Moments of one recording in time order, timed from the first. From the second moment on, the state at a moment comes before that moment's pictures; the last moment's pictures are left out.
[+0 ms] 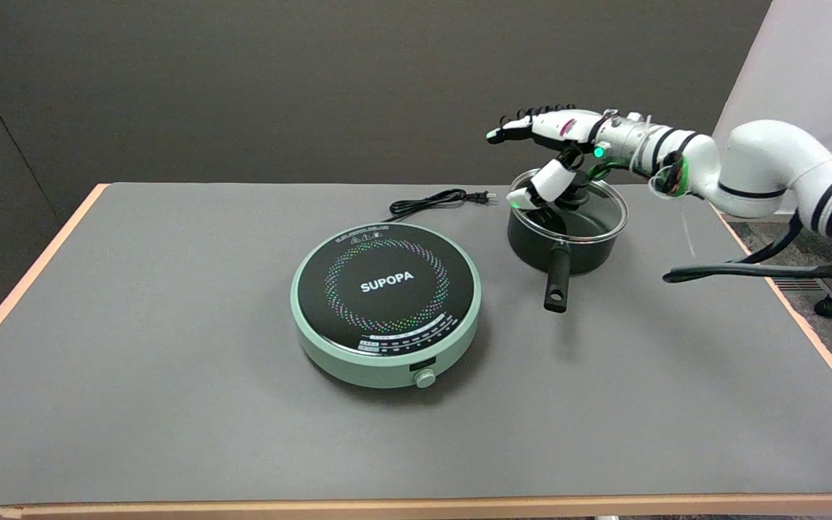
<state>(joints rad) 1.12 -0.55 0.23 -1.08 -0.19 -0.10 -1.47</state>
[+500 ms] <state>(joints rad) 1.07 -0.63 0.27 -1.06 -0.21 -0.01 -1.62</state>
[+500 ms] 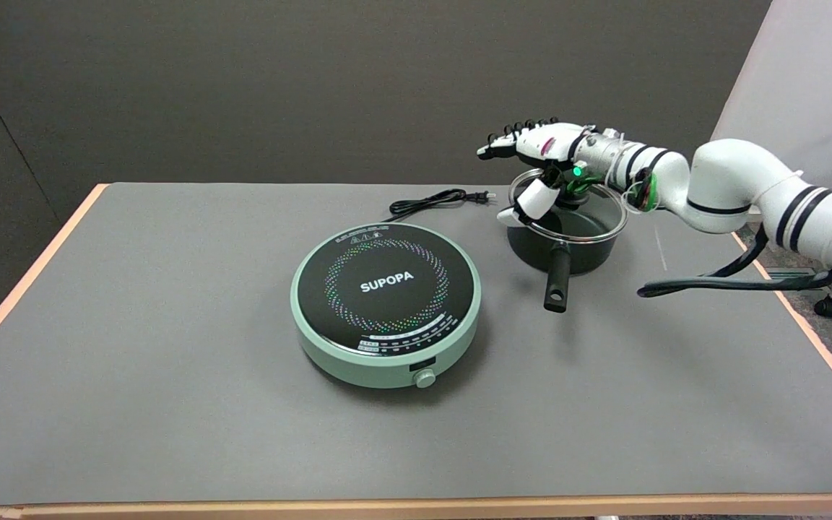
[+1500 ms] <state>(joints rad) 1.04 -0.69 0.28 -0.99 -0.26 0.03 -1.67</state>
